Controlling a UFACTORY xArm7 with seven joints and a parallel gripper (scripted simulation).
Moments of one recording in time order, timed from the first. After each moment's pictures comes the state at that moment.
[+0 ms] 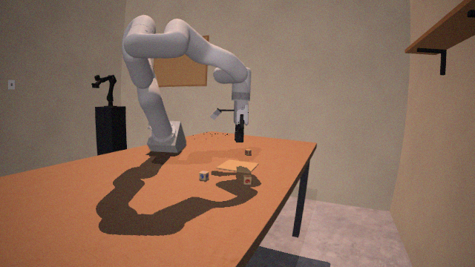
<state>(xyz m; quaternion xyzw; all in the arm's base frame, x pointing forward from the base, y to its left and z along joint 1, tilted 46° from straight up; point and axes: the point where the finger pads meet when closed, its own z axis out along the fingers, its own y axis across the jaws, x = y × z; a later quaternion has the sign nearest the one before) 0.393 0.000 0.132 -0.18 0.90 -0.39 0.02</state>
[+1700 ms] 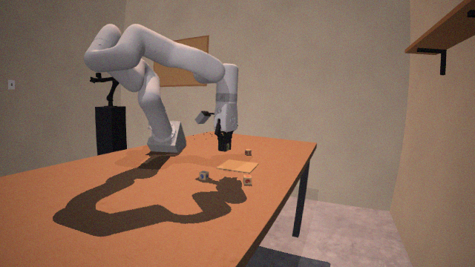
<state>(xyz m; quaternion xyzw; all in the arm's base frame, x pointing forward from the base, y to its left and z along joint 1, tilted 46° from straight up) 0.368 -0.106 0.220 0.08 0.92 -0.37 0.13</state>
